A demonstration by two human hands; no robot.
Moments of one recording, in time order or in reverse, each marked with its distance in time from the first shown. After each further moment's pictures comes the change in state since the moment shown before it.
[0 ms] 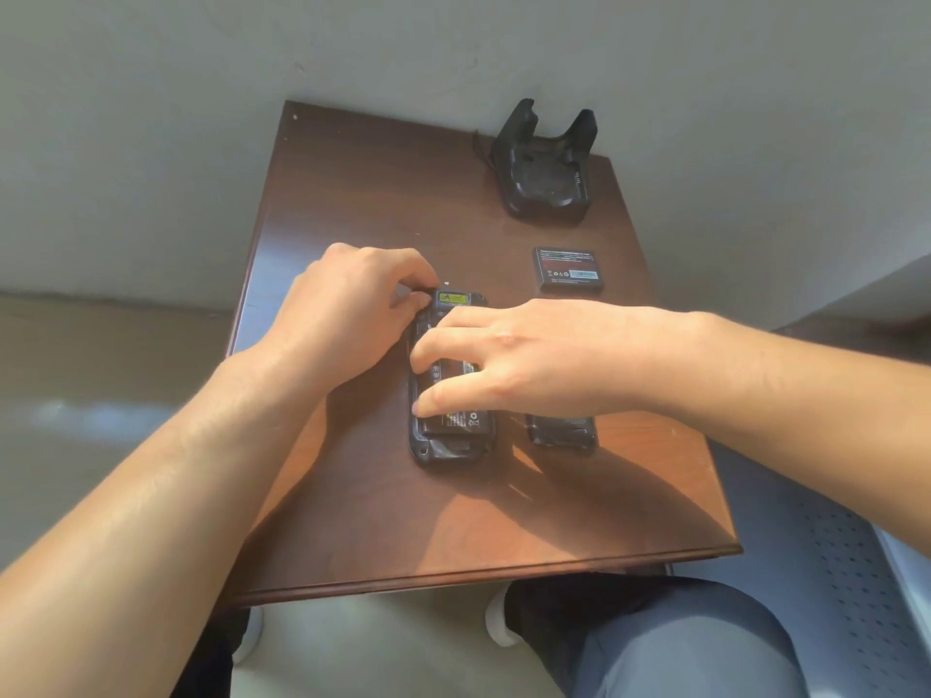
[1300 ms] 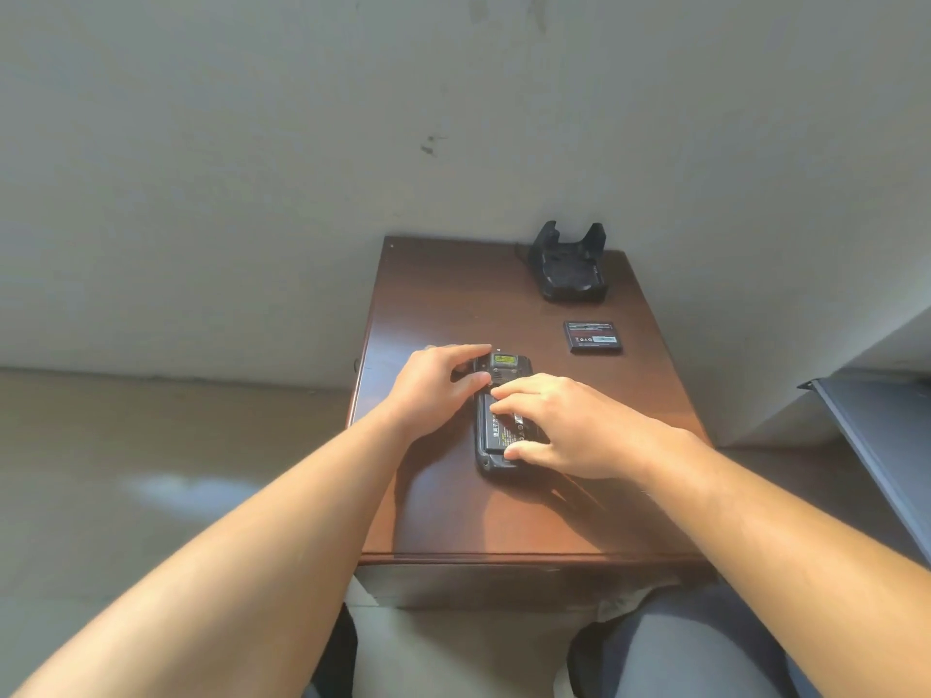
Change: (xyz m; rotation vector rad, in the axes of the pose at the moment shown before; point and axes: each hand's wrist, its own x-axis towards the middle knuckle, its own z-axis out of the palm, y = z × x) left_hand -0.029 0.011 -0.002 -0.216 -0.038 -0.067; right_hand -0.014 -0.056 -0.002 0.422 0.195 0.650
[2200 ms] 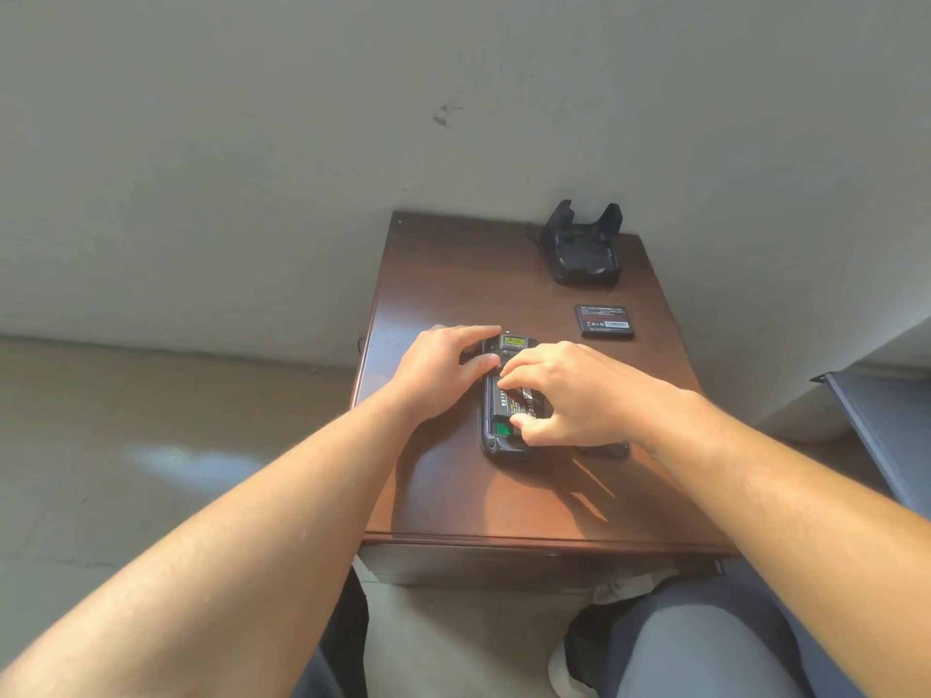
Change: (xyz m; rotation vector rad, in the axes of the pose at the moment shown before) left_hand 0.002 -0.008 0.005 0.064 0.015 0.021; right_hand 0.014 -0.005 -0.017 -0.098 -0.073 -0.020
